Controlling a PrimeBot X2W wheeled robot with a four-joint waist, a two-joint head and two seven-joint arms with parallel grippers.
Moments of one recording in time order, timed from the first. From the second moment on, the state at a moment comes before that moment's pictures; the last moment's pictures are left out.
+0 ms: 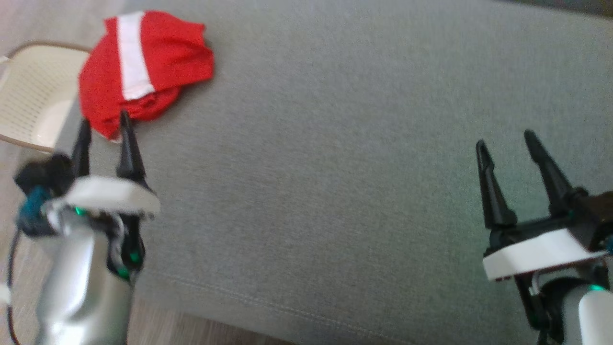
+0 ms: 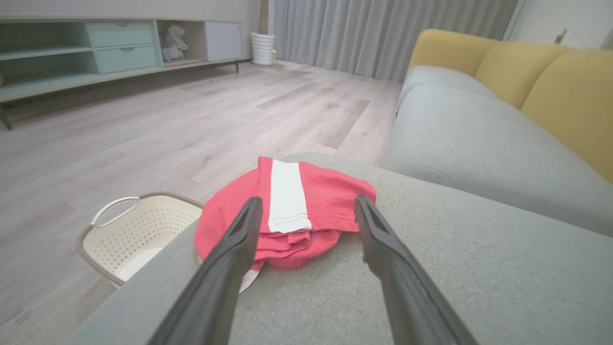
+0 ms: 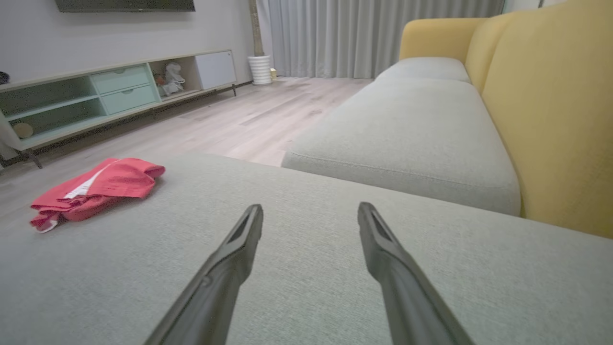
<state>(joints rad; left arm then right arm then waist) -0.34 0.16 -0.10 0.36 -0.38 0.09 -0.25 0.02 -0.05 0.03 -0.33 0.04 0.12 0.18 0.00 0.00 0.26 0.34</state>
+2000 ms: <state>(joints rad) -0.03 0.20 -0.18 -0.11 -0.24 0.05 -0.06 0.07 -0.04 -0.04 -0.21 0.16 0.12 0.05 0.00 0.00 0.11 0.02</state>
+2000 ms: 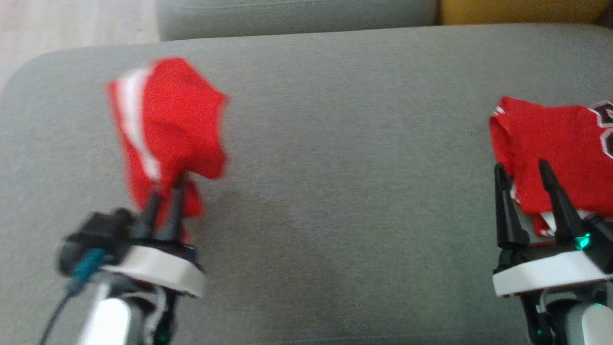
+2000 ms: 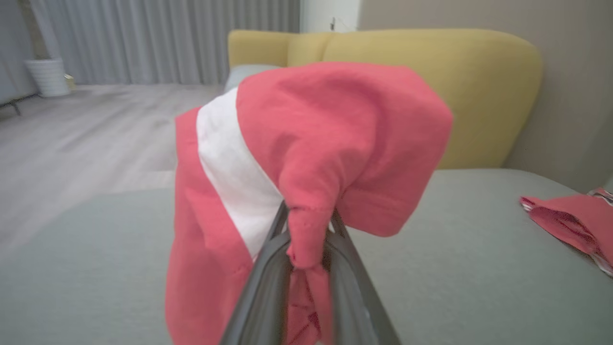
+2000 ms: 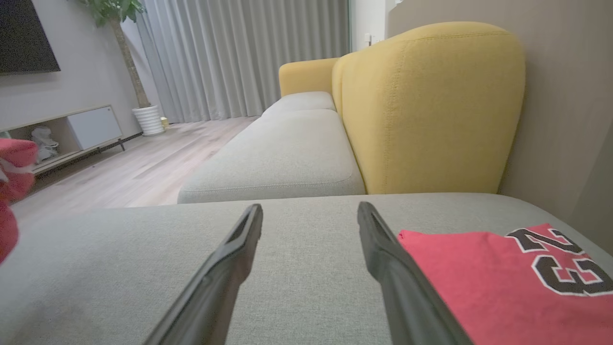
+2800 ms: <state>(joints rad) -0.38 0.07 -0.51 0.45 -0.24 -0.11 -0.16 0.00 -0.04 0.04 -0.13 0.23 0.12 -0.02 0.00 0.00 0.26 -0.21</state>
